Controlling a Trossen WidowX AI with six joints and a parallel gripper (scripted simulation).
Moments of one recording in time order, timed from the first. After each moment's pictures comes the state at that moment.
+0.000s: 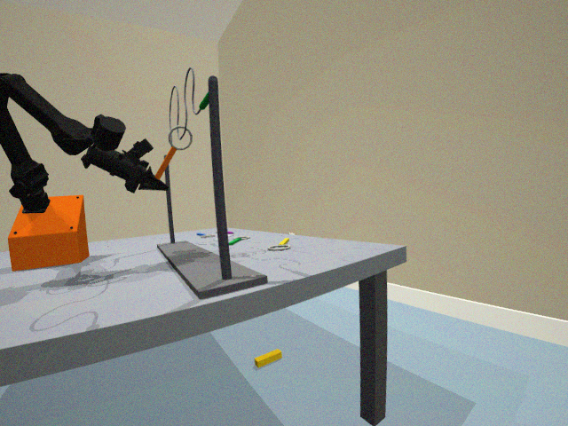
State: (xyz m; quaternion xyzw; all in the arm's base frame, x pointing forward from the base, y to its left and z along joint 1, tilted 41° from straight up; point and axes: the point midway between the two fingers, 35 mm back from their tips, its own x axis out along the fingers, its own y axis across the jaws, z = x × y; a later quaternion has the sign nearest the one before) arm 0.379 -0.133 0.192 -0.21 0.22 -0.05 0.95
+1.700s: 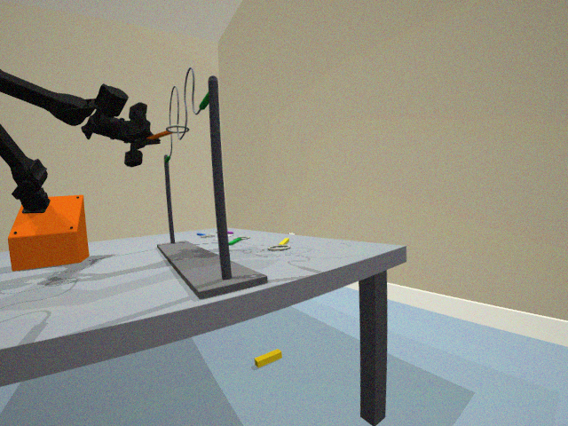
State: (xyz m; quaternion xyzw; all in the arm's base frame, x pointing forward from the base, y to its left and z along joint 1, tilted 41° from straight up) arm 0.358 0.049 0.231 0.38 0.27 0.10 0.88
